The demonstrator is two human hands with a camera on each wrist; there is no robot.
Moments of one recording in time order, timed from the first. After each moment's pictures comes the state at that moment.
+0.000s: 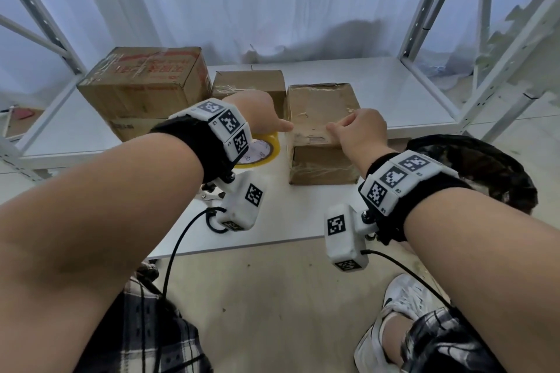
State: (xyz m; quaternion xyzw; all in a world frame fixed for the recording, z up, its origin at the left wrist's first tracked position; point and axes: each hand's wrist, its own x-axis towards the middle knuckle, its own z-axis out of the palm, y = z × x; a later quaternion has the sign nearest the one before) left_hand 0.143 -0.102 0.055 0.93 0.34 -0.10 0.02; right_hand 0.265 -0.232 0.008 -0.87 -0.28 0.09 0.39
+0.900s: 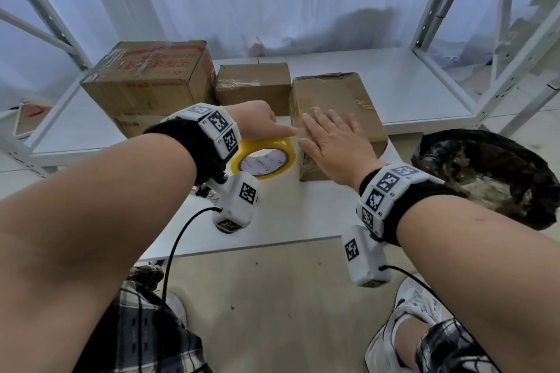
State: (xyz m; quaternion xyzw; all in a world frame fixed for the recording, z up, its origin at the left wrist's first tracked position) left_hand 0.133 -0.079 0.031 0.92 0.34 -0.12 0.19; right_hand 0.252 -0.218 -0.031 -0.82 -0.57 0.03 0.03
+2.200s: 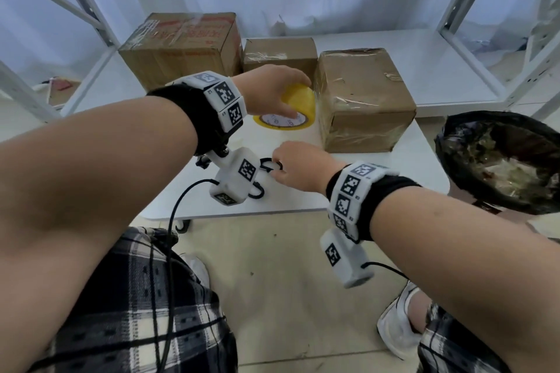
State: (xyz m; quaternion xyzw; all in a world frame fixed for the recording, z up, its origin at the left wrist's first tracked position) left_hand 0.085 -0.080 0.040 0.98 0.18 -0.01 0.12; right_hand 0.148 -0.197 -0.051 -0.72 -0.68 0.14 0.01
